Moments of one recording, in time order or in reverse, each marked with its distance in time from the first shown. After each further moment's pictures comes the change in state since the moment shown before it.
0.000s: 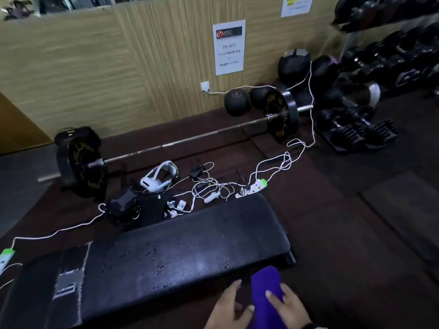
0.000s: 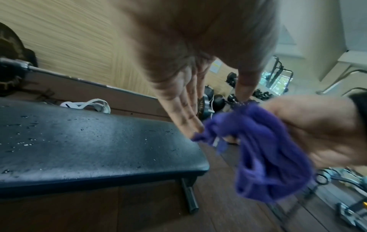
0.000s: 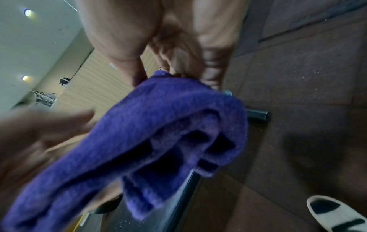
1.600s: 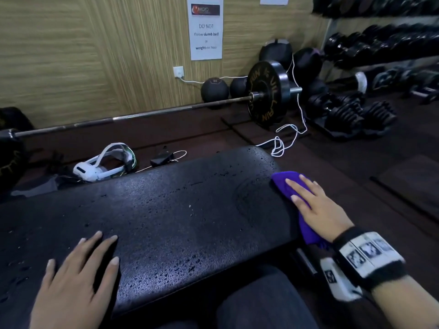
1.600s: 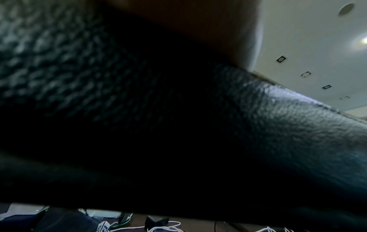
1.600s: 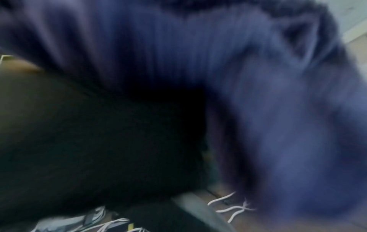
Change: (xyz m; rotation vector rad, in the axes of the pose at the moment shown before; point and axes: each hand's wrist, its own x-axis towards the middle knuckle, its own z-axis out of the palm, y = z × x) left_hand 0.207 -0.321 -0.005 0.651 0.819 0.141; right_hand 0.322 0.083 -0.041 -0.839 0.415 -0.688
